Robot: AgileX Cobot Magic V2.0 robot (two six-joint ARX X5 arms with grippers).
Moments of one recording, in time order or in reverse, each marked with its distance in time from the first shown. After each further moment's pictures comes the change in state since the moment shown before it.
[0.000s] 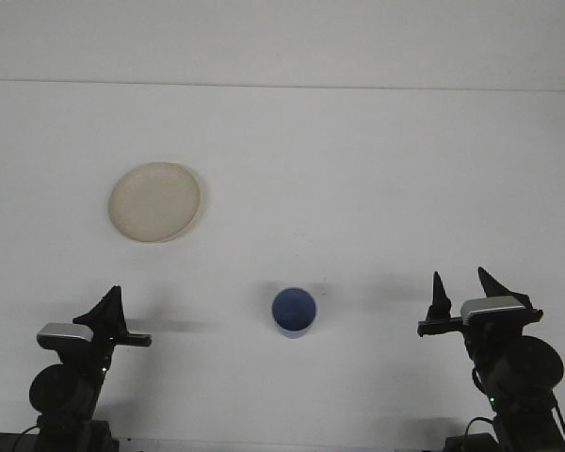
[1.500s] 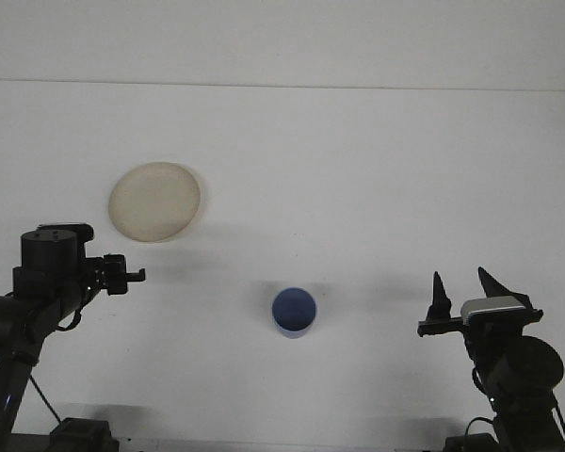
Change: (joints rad) left arm 0.000 0.963 0.949 -0.778 0.000 -0.003; right arm 0.000 0.000 0.000 0.000 0.000 0.000
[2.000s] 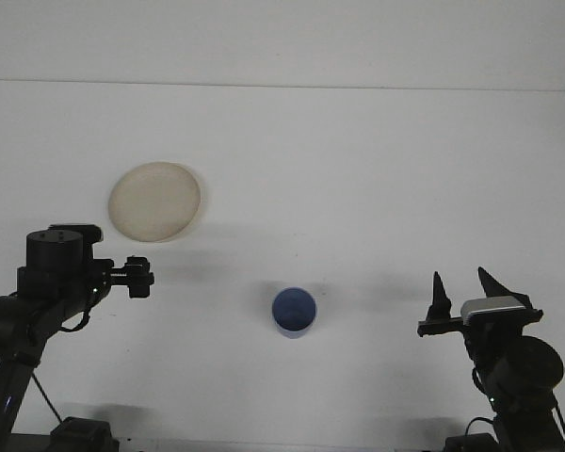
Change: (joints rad) left arm -0.047 0.002 0.012 -0.009 0.103 -0.023; right arm 0.000 0.000 0.000 0.000 0.000 0.000
